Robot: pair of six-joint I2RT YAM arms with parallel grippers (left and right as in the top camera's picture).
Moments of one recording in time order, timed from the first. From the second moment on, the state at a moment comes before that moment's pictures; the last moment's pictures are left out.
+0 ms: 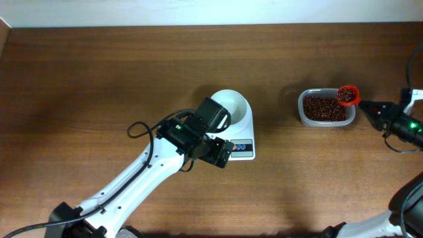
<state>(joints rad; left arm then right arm) -0.64 1.49 1.16 -0.91 0.01 -0.22 -0.74 1.81 1.17 -0.68 -1.26 0.05</state>
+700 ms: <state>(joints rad) -0.64 1.49 1.16 -0.91 0.01 -0.22 -0.74 1.81 1.17 -0.62 -1.51 0.24</state>
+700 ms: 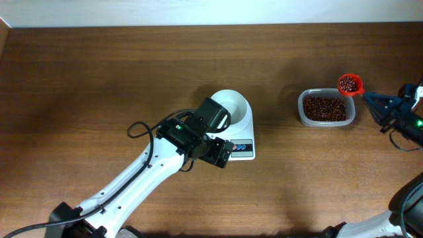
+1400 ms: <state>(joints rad) -0.64 1.49 1.16 -0.91 0.01 -0.22 -0.32 1.81 1.17 -0.59 -1.47 0.35</state>
